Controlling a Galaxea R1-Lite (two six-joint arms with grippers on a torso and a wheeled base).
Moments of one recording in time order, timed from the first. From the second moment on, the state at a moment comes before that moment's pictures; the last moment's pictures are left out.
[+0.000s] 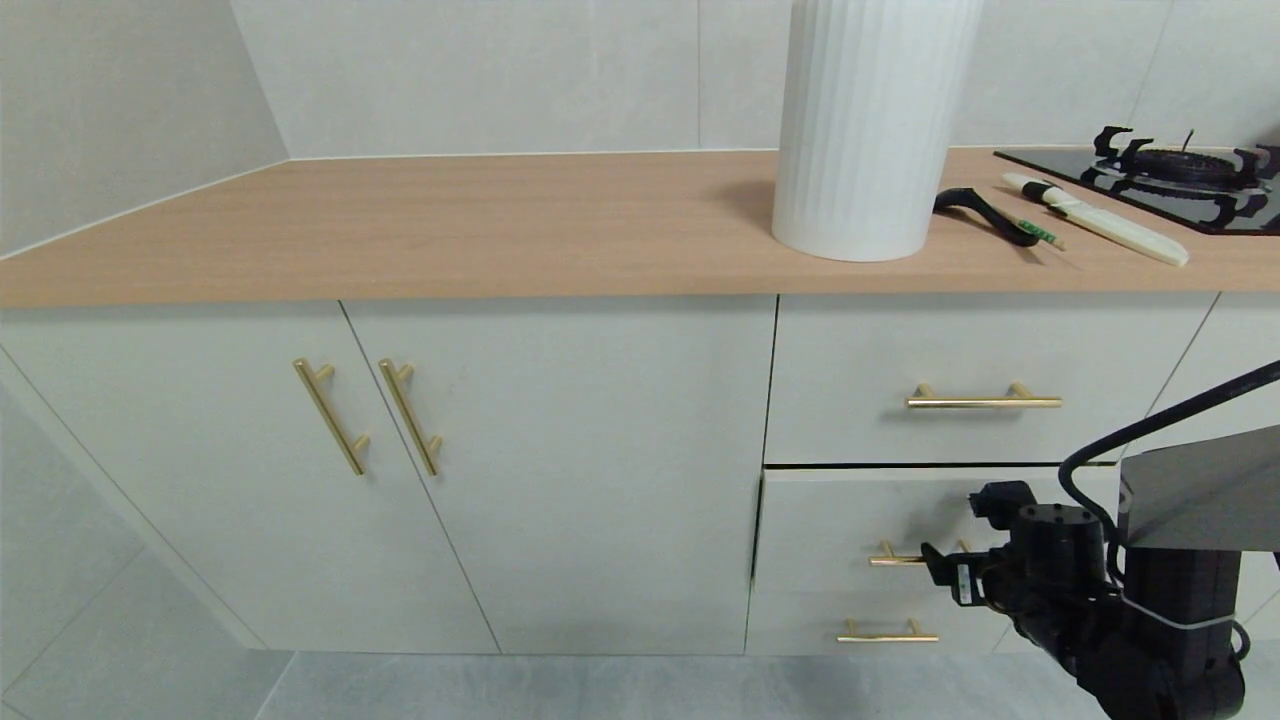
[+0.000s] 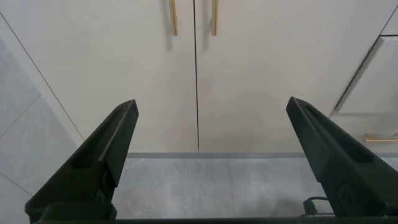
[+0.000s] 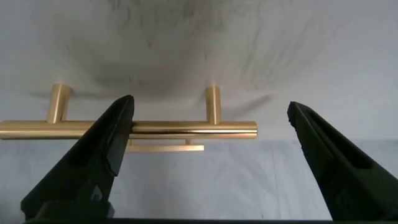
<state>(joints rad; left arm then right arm) 0.00 0.00 0.00 0.00 -0.01 0.00 0.17 2.37 -0.42 -1.43 -0.26 0.00</state>
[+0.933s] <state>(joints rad) 0.00 0.00 0.00 0.00 -0.01 0.00 0.27 1.53 -0.47 -0.64 -0.10 0.04</state>
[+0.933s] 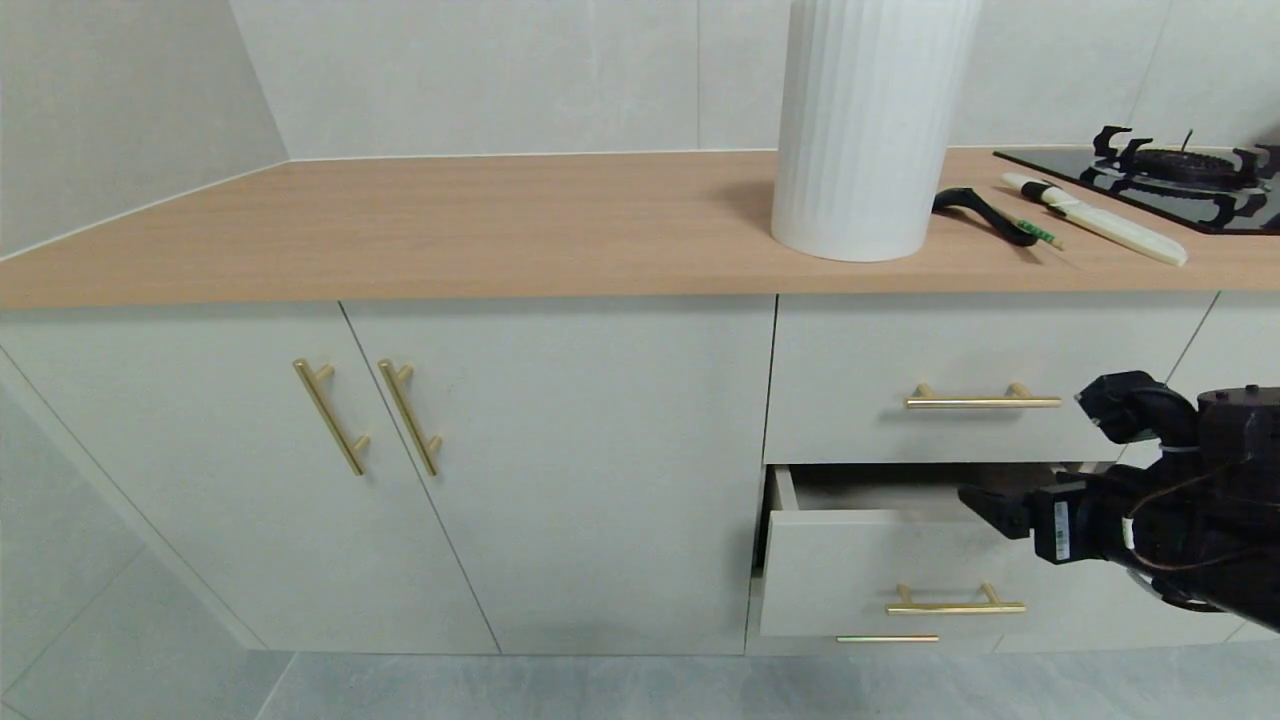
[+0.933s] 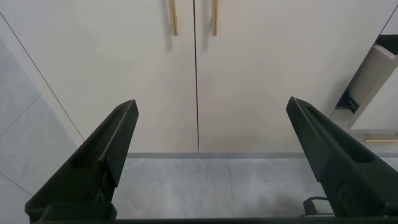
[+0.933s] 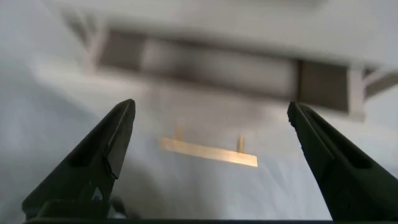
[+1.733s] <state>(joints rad) 0.00 0.00 0.00 0.00 -0.01 0.00 0.27 1.84 -0.46 -1.05 -0.25 0.09</state>
